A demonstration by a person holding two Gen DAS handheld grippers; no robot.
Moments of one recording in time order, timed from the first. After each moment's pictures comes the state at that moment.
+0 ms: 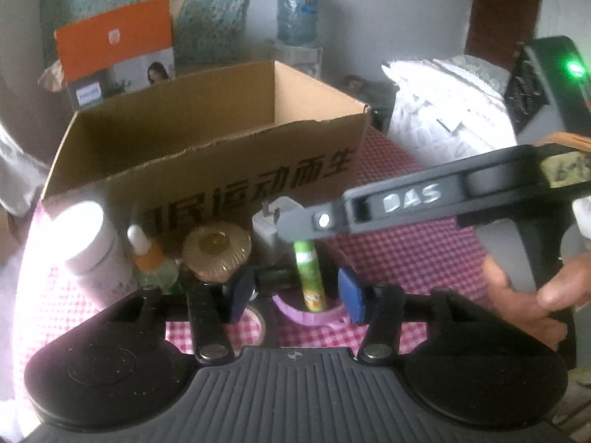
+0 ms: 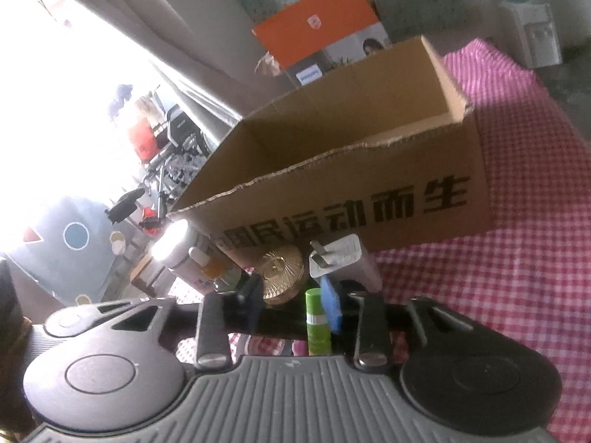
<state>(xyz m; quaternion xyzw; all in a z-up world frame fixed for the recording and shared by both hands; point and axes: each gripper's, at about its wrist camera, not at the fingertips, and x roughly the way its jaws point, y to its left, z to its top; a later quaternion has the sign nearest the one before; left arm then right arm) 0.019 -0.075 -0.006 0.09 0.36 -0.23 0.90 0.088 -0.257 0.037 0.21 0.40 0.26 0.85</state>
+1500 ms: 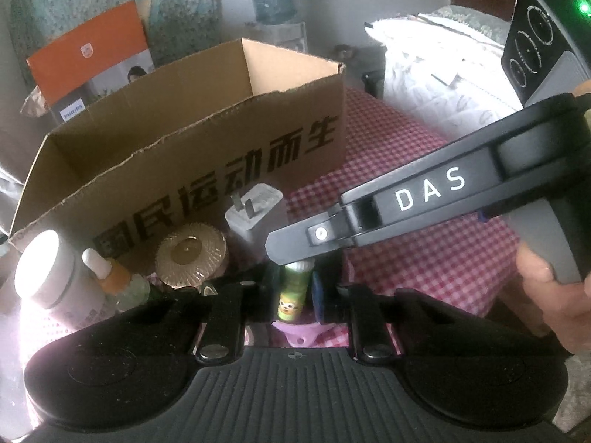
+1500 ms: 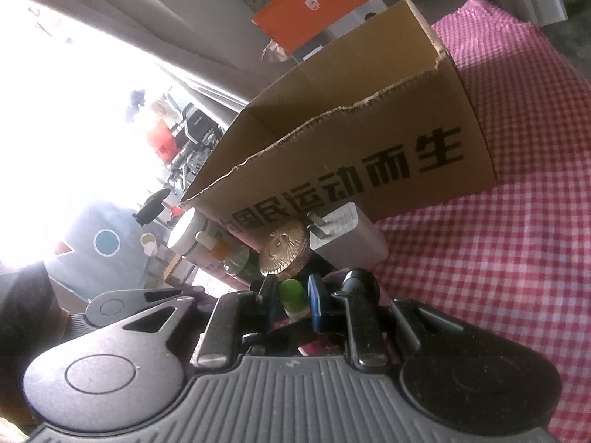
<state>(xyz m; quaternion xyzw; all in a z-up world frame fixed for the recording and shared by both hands) 0.028 -0.105 -0.020 0.17 0.38 -0.23 0.88 0.082 -0.281 0.024 0.27 0.42 0.29 0.82</state>
